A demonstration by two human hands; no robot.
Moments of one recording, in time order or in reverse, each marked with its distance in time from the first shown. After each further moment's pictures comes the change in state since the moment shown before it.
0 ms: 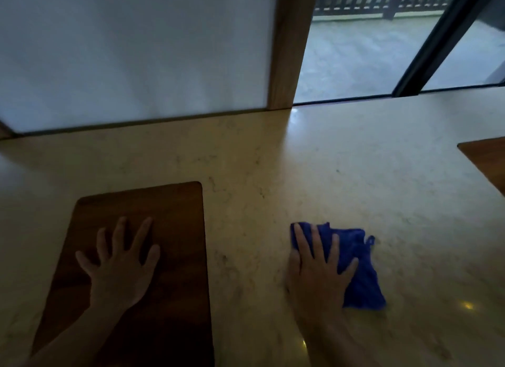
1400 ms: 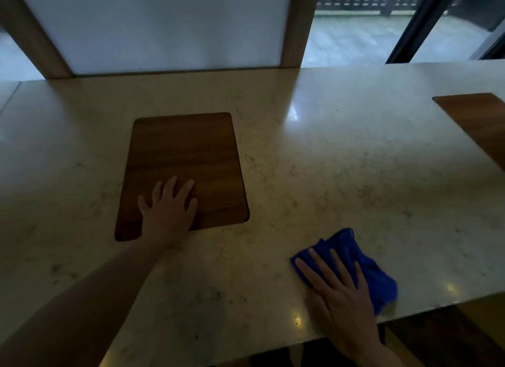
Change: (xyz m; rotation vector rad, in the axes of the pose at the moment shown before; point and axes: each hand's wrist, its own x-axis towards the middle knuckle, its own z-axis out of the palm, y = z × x) left_hand -0.137 -0.049 0.018 -0.045 0.011 0.211; right_hand -0.274 0.082 -0.008 -0.126 -0.122 -0.412
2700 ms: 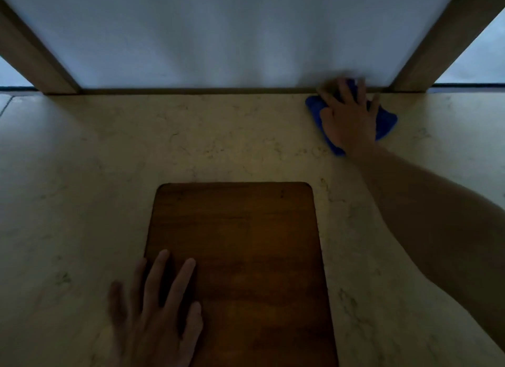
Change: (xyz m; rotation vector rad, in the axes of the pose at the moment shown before) left_hand 0.107 -0.080 -0.001 0.142 0.289 -0.044; right_hand 0.655 -0.054 -0.063 -0.011 0.237 0.012
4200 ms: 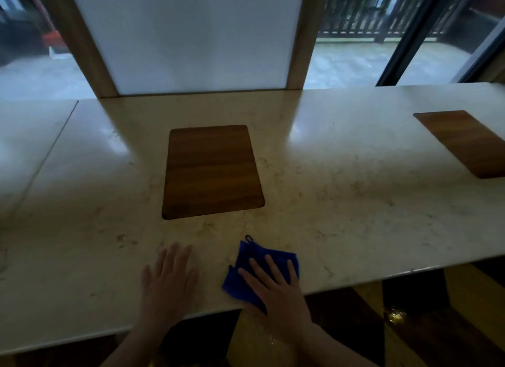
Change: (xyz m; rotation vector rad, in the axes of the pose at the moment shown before) left_hand -0.310 -0.009 -0.069 -0.186 -0.339 0.000; right_hand -0.697 -0.078 -0.092 0.011 -0.338 -0.291
